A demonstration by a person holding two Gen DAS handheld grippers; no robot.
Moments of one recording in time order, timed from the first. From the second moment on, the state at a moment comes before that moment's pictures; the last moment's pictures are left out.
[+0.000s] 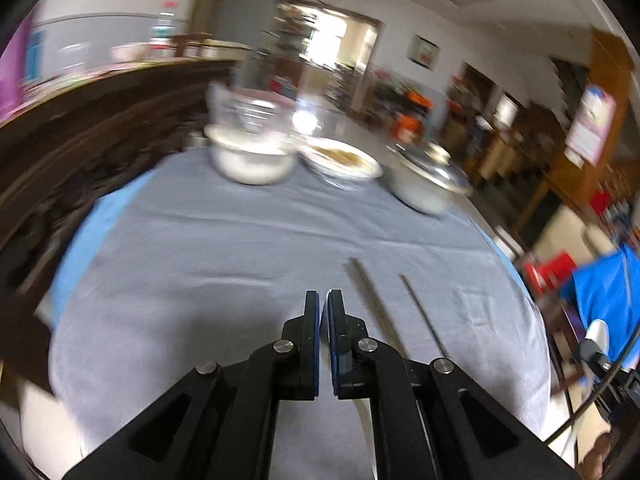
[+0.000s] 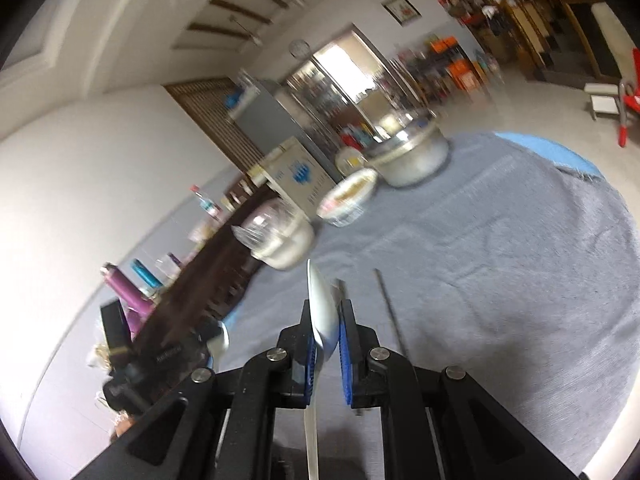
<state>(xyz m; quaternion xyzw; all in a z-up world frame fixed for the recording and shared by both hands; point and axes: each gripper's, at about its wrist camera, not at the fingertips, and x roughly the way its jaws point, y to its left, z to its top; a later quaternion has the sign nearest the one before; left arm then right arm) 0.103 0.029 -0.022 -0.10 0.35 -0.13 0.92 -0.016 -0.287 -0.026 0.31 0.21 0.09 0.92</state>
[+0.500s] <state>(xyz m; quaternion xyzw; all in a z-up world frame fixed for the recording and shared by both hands) -0.013 0.068 0.007 -0.16 0.29 -0.11 0.94 -0.039 -0.242 -0.020 0.33 0.14 0.08 0.93</state>
